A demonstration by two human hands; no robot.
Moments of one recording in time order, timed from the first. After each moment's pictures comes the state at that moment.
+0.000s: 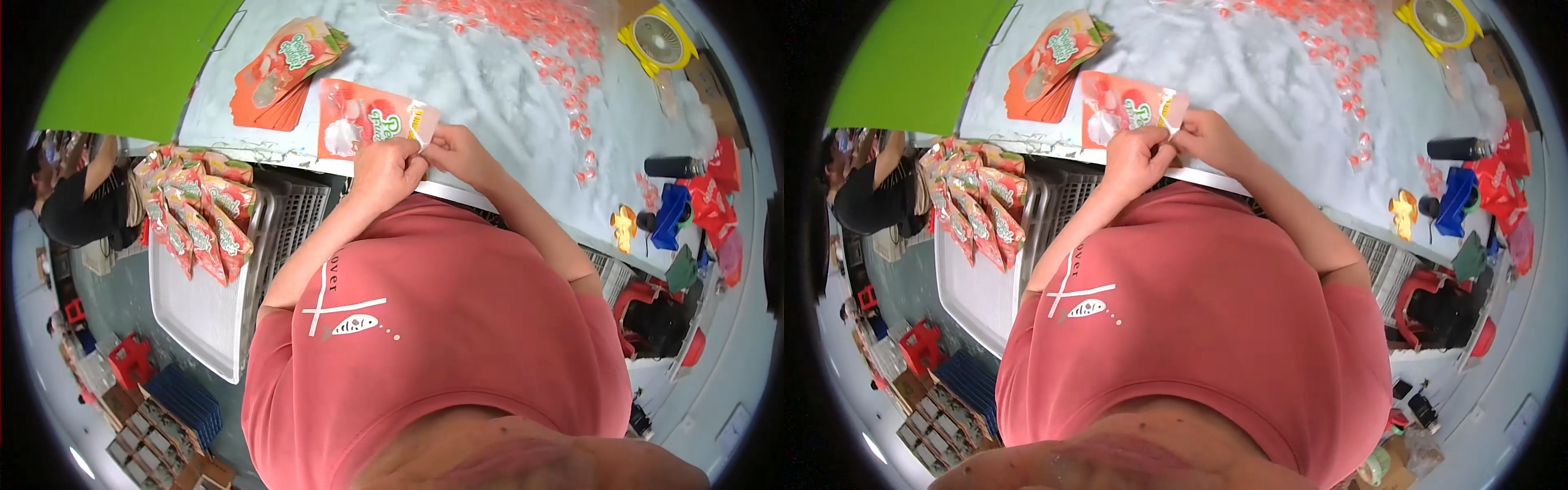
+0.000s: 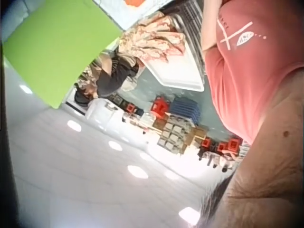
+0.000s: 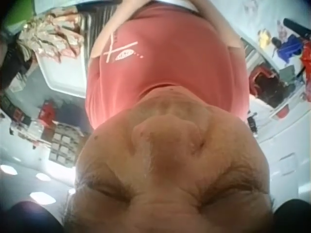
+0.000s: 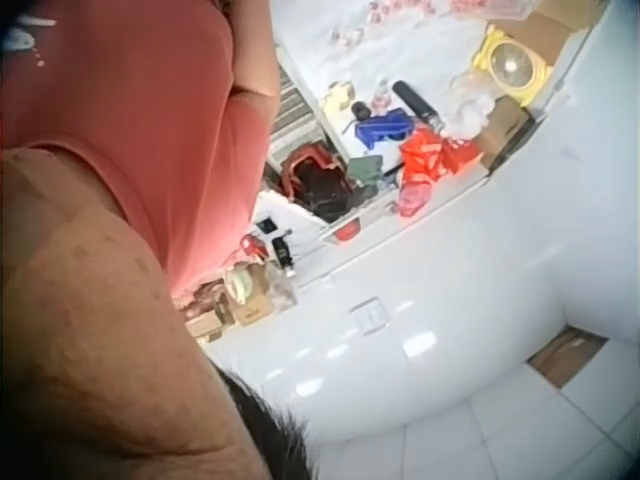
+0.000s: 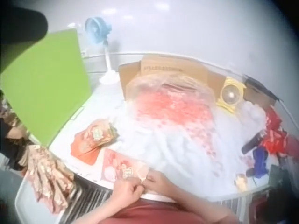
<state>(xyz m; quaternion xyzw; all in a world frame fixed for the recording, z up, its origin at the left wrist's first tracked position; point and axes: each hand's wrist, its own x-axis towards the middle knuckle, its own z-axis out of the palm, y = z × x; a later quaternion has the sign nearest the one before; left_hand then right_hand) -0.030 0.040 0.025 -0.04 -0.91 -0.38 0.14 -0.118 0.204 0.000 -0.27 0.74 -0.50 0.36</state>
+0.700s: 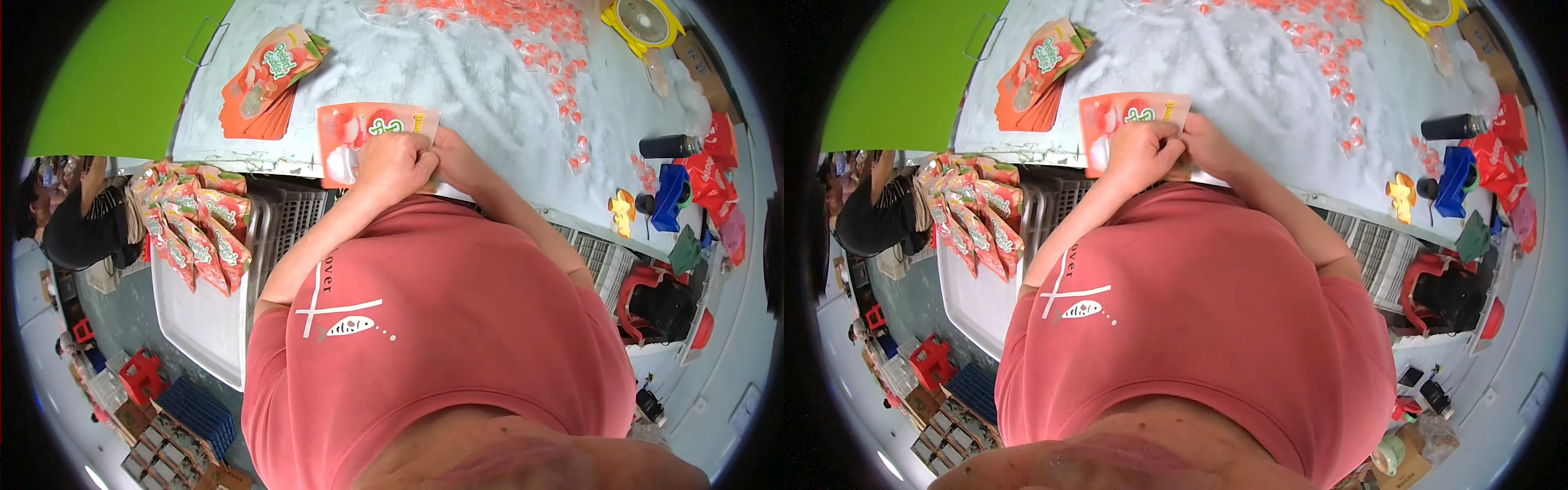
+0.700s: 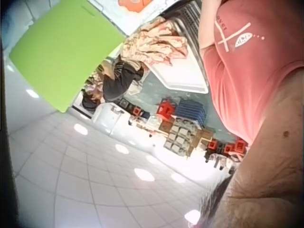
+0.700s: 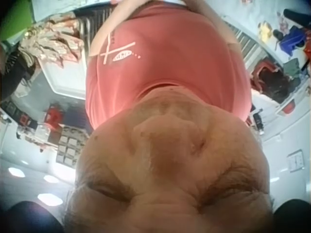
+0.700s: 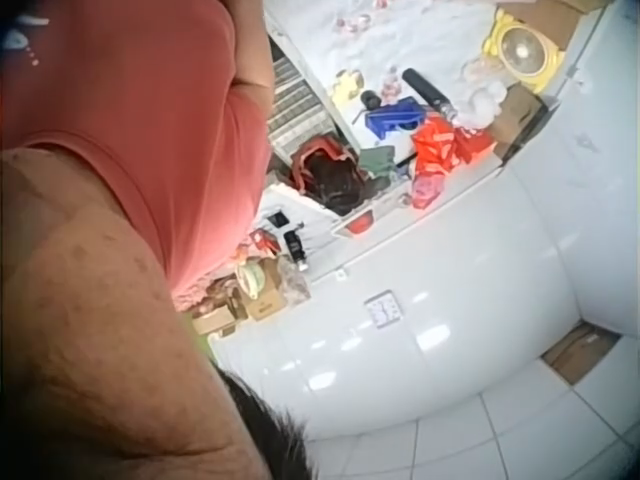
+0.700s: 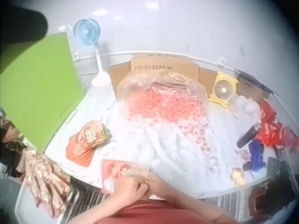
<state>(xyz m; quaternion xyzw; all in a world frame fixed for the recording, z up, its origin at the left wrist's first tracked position) -0.042 0.061 0.042 -0.06 -0.93 -0.35 0.08 -0.093 0.200 0.005 -0.03 0.41 -0.82 0.40</state>
